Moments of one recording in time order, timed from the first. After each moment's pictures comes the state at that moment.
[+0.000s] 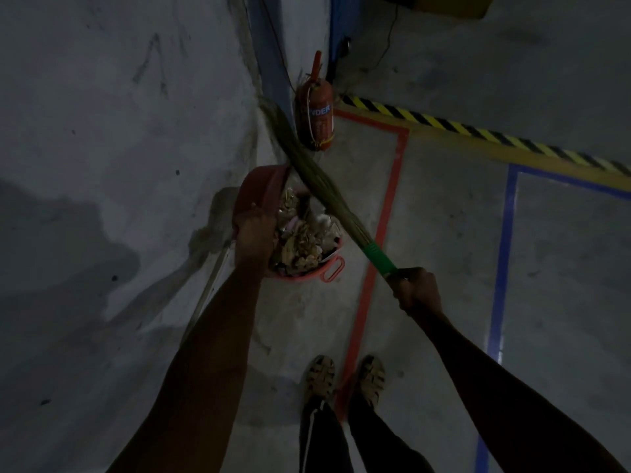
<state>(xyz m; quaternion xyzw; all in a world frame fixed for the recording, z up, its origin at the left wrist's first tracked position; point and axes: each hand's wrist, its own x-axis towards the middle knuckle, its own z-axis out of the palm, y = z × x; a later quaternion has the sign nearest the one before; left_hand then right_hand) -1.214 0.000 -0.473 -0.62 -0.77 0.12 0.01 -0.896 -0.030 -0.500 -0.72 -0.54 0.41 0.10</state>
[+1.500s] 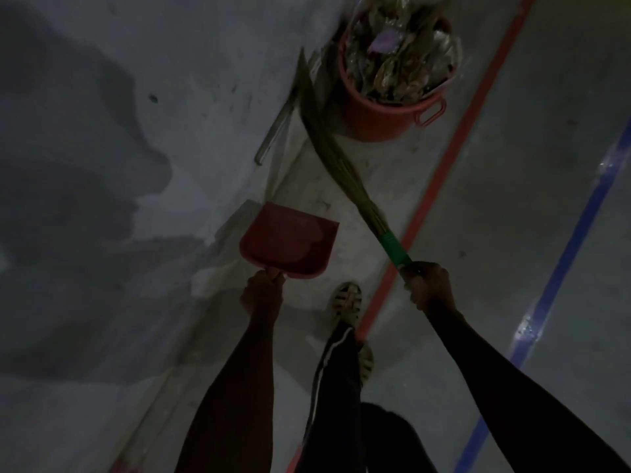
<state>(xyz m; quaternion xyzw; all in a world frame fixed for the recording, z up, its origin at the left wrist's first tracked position) -1.265 -0.602 -0.697 -0.22 -0.93 0.00 -0.31 -0.975 -0.455 -0.653 -0.68 -0.57 0.47 0.01</state>
